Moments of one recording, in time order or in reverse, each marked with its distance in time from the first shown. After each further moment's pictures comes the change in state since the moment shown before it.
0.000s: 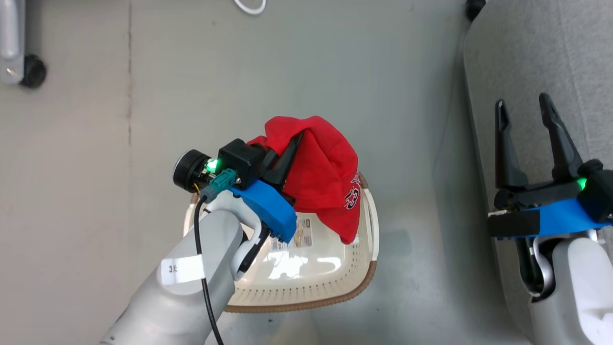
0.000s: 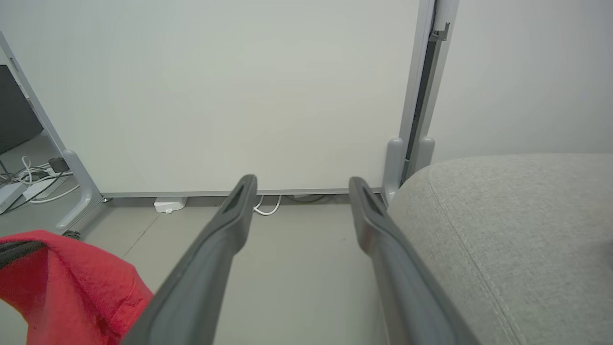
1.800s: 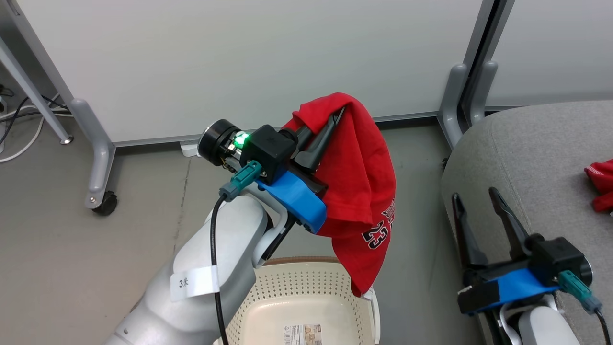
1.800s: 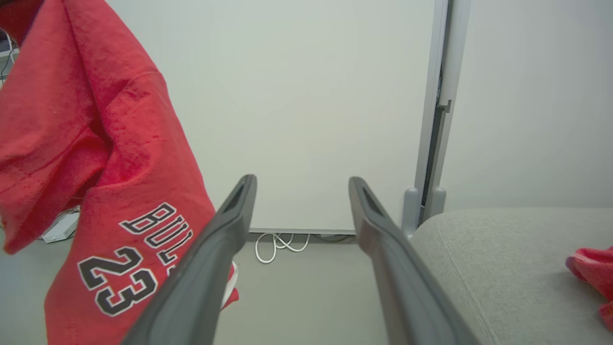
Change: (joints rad) left arm -0.020 -0.033 0.026 -0.159 0.096 -0.008 0.000; right arm 0.229 0.039 0.053 0.067 0.010 0.000 0.000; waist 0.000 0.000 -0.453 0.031
